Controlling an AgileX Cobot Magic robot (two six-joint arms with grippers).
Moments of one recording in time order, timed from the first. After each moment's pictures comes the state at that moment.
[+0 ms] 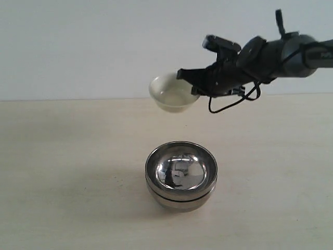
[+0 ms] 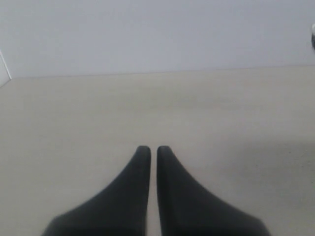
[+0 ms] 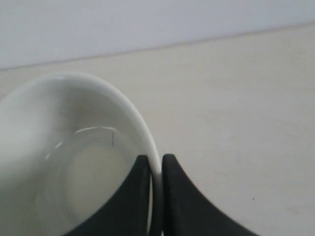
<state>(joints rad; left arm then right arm) 0.04 0.00 0.00 -0.03 0.28 0.09 0.33 2.17 -1.66 0.67 0.30 -0.26</state>
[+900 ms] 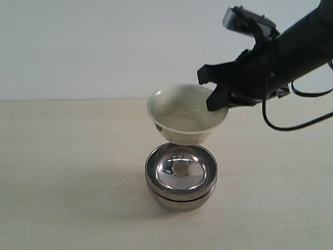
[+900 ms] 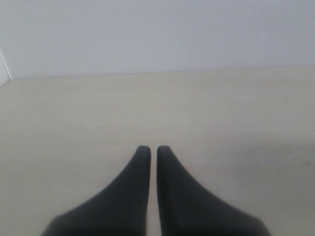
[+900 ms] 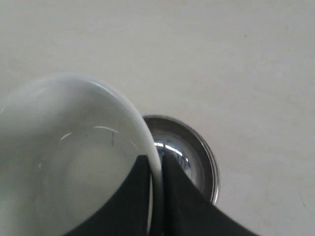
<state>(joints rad) 0.04 0.00 0.00 -0.03 0.28 0.09 0.35 1.57 -1.20 0.62 0.69 -0.34</state>
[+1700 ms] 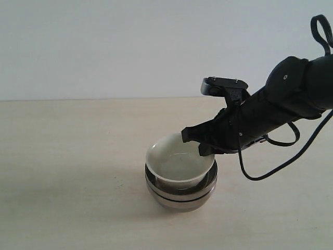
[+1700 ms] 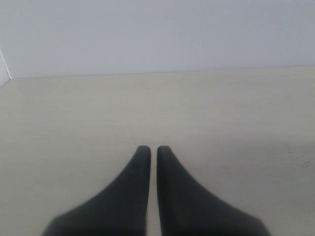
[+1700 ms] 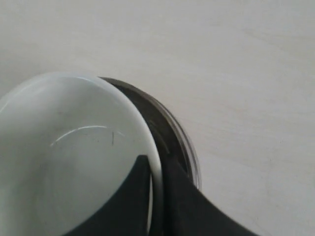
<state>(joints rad) 0.04 0.00 0.00 -0.03 0.28 0.09 0.44 1.76 -1.06 0.62 0.41 -0.35</state>
